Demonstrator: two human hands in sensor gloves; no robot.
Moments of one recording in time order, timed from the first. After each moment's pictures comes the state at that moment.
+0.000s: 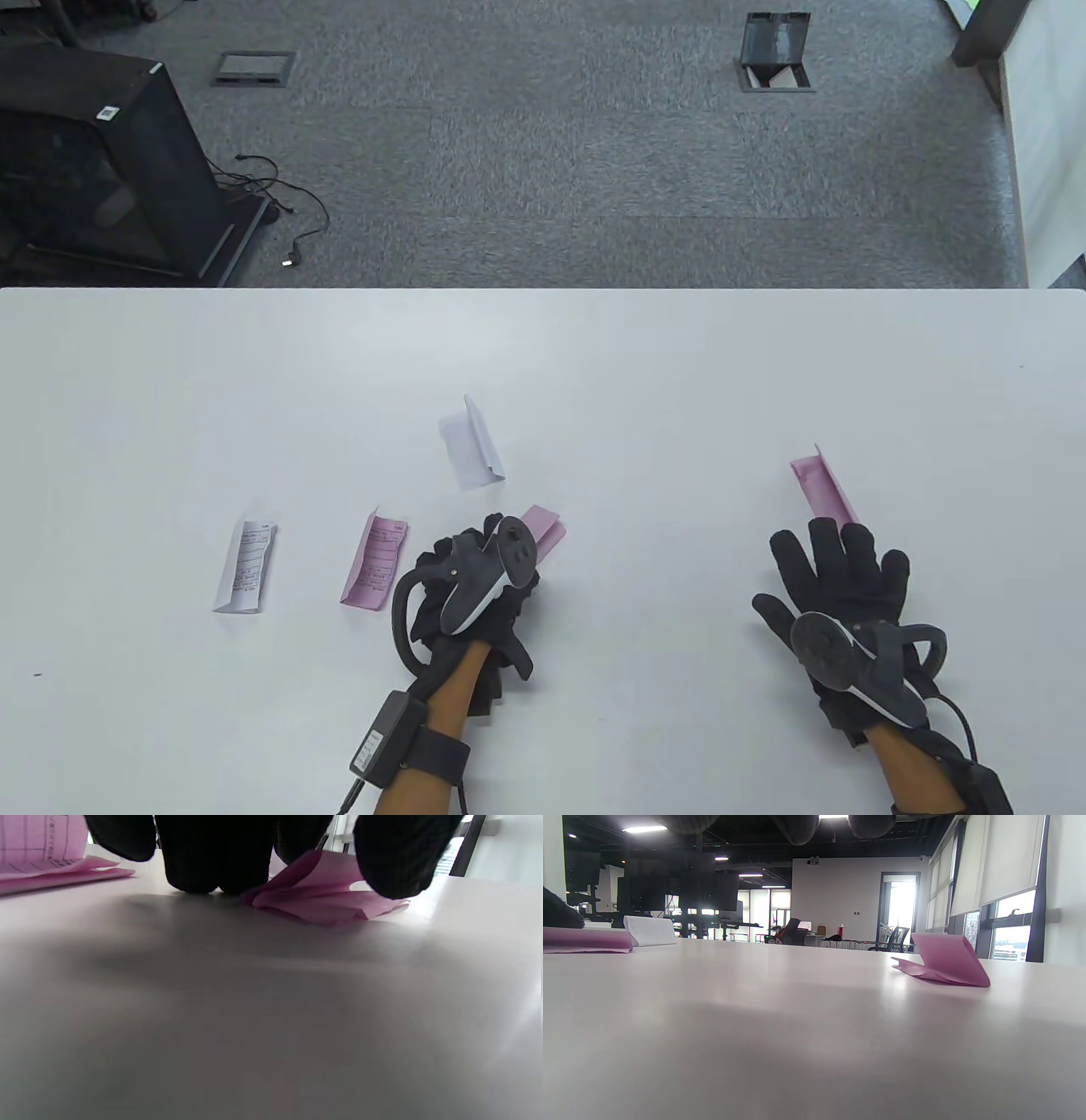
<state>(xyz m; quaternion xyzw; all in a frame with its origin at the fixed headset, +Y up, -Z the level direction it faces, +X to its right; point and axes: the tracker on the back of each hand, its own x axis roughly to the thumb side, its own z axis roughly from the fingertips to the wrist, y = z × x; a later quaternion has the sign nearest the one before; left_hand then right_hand) -0.093 -0.761 -0.277 -0.13 0.06 0.03 0.99 0.272 -0.746 -0.213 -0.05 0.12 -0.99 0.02</state>
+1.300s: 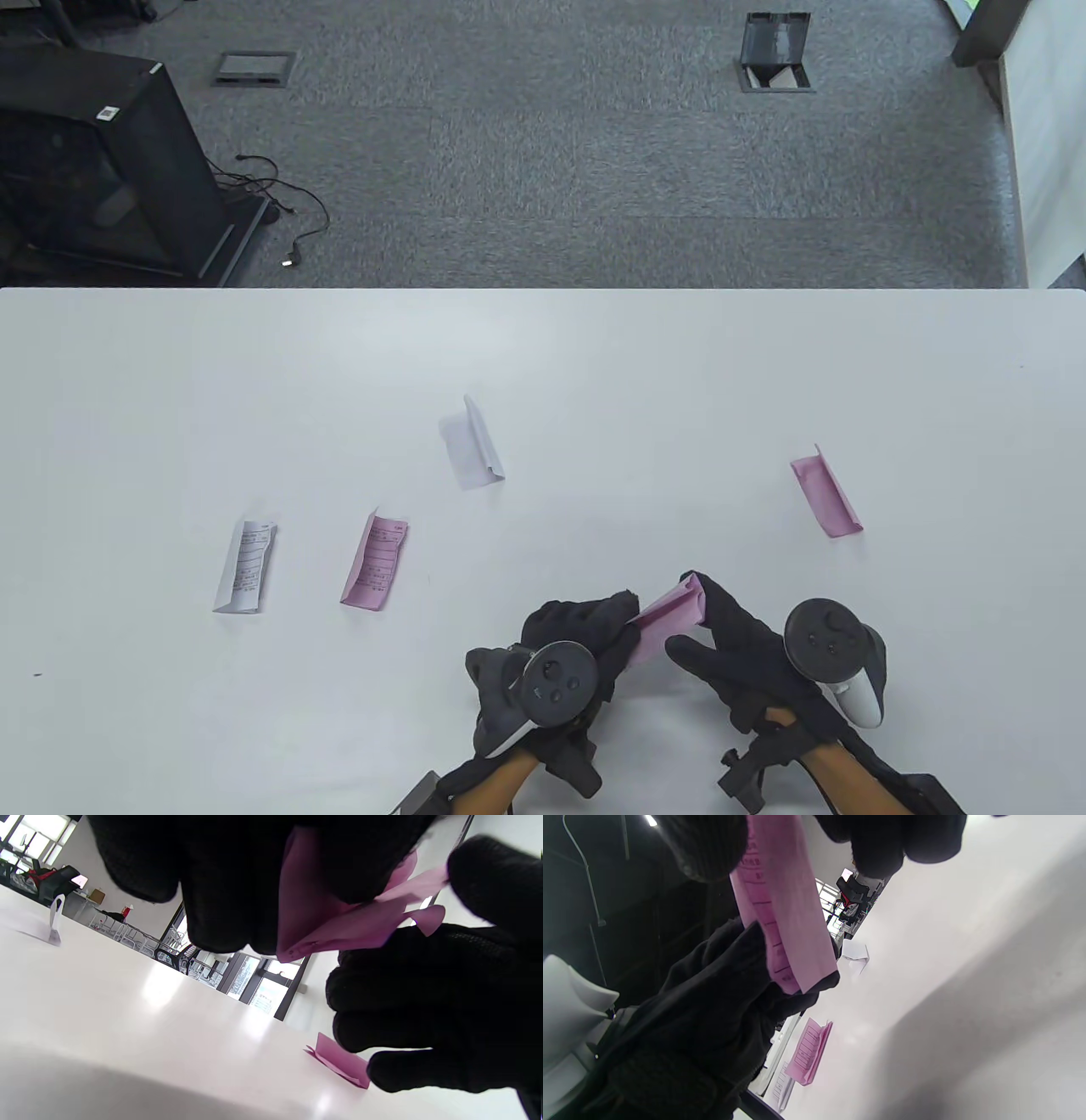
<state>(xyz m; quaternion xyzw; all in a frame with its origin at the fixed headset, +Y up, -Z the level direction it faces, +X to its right) -0.032 -0.724 -0.180 0.08 -0.15 0.30 0.94 0.209 -0.746 -0.197 -0.11 -0.09 -0.85 -0.51</state>
